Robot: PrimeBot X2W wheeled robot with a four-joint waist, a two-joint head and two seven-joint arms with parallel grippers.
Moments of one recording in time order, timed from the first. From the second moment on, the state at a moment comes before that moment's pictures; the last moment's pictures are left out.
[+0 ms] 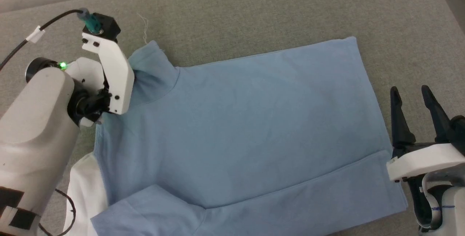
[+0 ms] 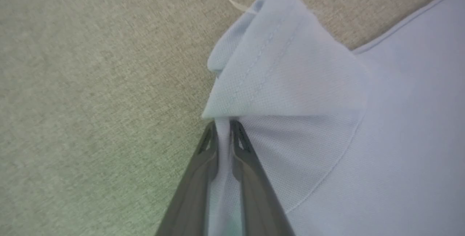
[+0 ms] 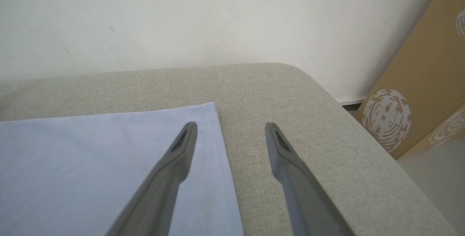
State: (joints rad) left arm -0.89 0.54 -0.62 0.52 -0.73 -0.10 0.78; right arm -0.13 -0.06 -0.14 -0.03 0.12 0.13 -0.04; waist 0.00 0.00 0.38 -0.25
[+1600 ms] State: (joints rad) left arm -0.76 0.43 -0.76 0.10 -0.54 -0.03 0.37; right arm -0.75 -0.78 0.57 0.50 0.53 0.13 0.57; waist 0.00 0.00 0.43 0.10
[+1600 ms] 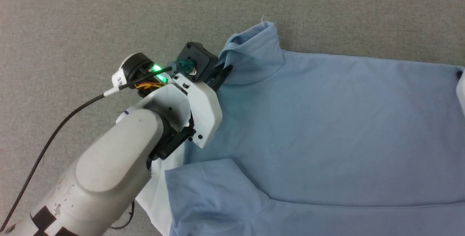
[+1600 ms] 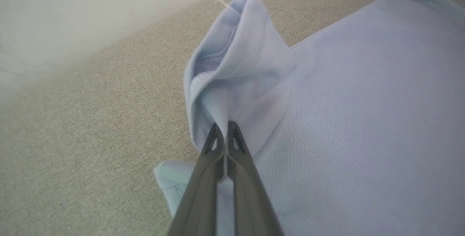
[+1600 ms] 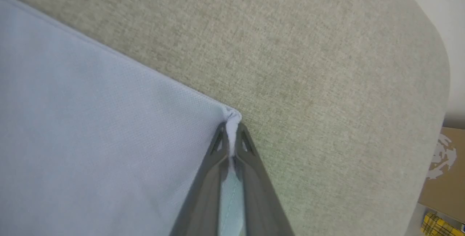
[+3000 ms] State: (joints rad) left arm -0.22 0.62 -0.80 -0.07 -0.61 0.13 0.27; right arm 0.09 -0.63 0.11 0.08 0.52 0.13 0.51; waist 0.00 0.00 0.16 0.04
